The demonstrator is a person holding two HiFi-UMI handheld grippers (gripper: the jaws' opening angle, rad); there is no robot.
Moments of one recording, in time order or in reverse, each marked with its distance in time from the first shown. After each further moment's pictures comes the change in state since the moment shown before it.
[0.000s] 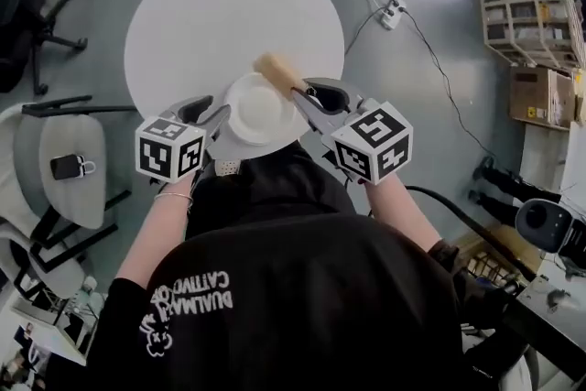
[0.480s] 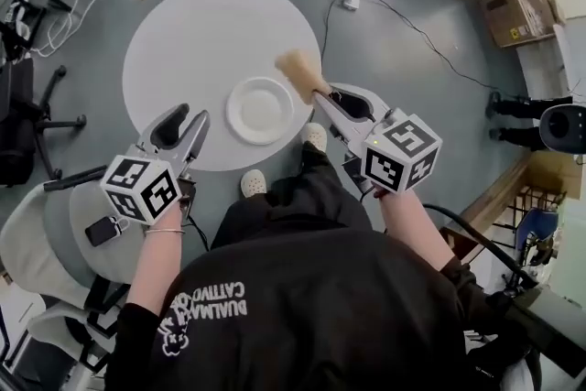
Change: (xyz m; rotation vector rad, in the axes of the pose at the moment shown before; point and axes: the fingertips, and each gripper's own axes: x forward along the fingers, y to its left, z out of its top) left arm -0.112 -0.020 0.057 0.154 -0.246 -0.180; right arm -0.086 0.057 0.007 0.236 -0.311 -0.299
